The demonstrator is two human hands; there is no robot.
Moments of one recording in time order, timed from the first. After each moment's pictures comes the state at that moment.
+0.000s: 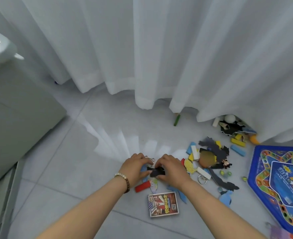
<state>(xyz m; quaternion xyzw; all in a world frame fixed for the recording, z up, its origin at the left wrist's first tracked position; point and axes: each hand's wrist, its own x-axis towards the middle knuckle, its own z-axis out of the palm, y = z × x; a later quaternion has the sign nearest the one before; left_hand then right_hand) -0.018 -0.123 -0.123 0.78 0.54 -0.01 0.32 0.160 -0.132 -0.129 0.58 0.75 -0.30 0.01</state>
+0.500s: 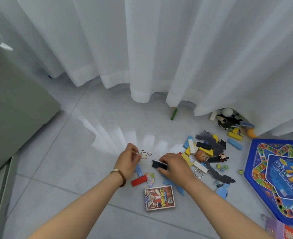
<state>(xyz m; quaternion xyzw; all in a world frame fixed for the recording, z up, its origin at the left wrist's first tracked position) -0.013 -0.126 -0.127 0.54 0.67 0.17 0.47 0.177 -0.143 -0.122 0.59 0.76 -0.27 0.01</state>
